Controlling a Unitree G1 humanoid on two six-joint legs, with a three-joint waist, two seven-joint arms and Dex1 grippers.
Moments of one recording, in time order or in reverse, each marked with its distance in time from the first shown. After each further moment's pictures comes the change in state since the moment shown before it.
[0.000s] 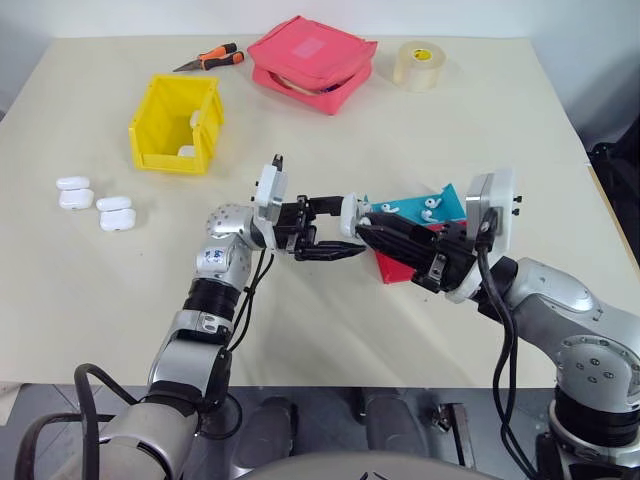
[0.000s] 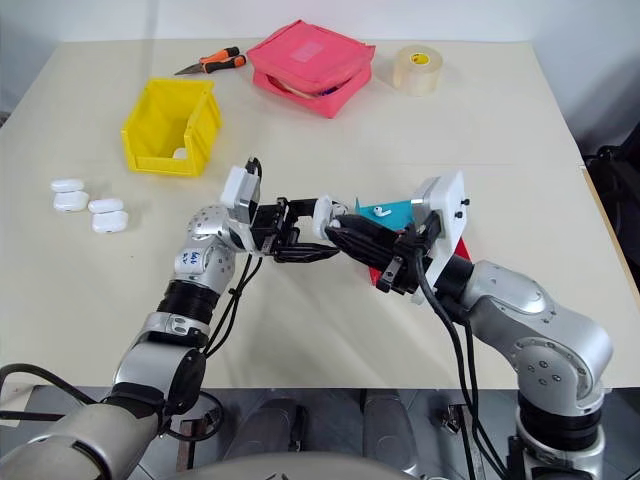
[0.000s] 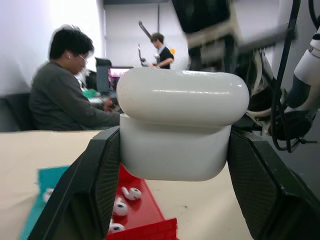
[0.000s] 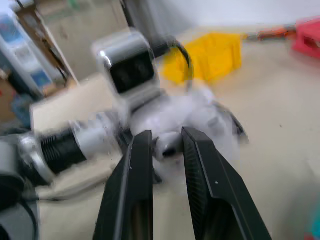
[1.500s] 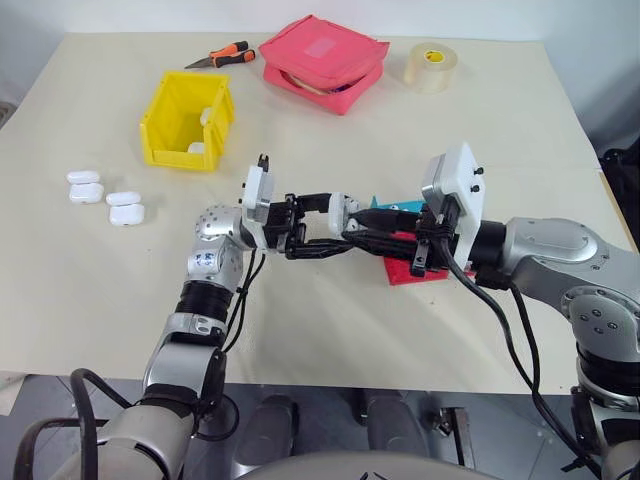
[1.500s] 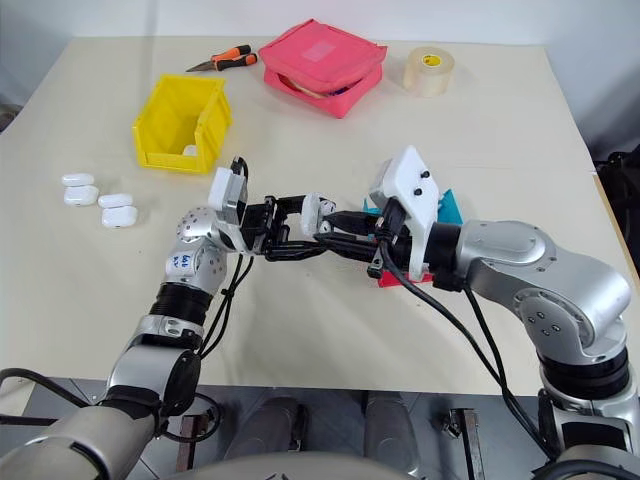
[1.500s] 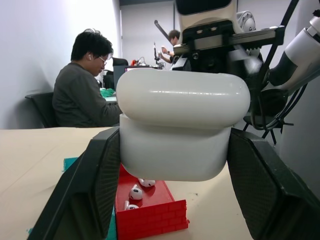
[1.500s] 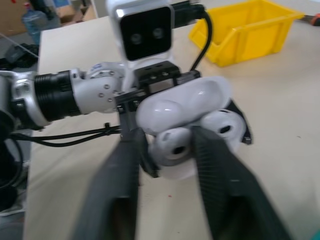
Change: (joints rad) left arm 0.019 0.019 0.027 -0.005 0.001 -0.032 -0.004; right arm -0.266 -0.156 0.172 0.088 -0.099 0.054 0.134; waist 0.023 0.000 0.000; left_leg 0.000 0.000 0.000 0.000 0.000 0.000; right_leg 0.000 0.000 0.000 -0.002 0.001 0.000
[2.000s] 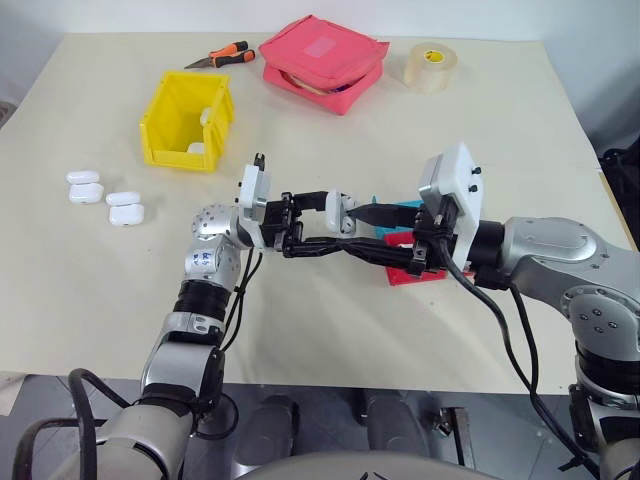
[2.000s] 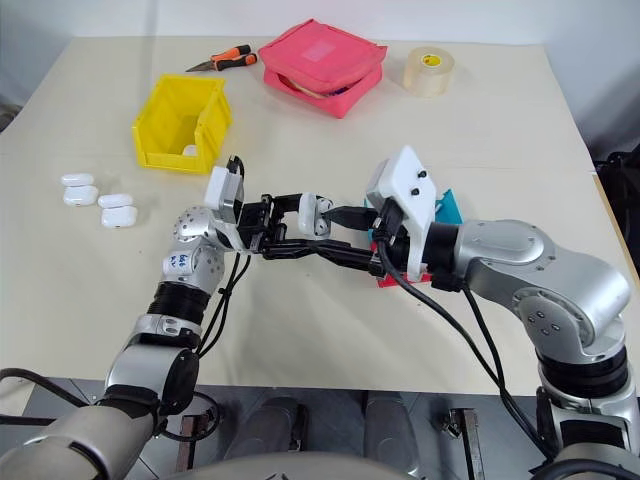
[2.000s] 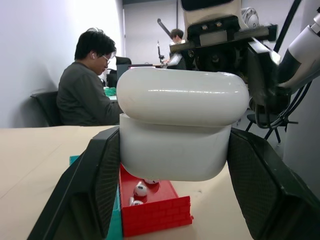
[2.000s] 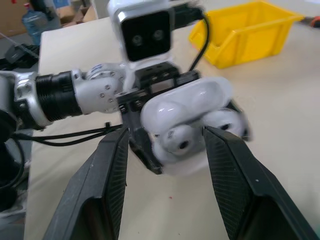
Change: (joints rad) left arm -0.004 0.017 0.005 0.019 0.002 -0.017 -0.003; right arm -0.014 -0.010 -0.035 -0.003 0.016 0.020 -0.016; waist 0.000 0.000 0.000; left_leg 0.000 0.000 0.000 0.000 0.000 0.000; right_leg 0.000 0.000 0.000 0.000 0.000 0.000
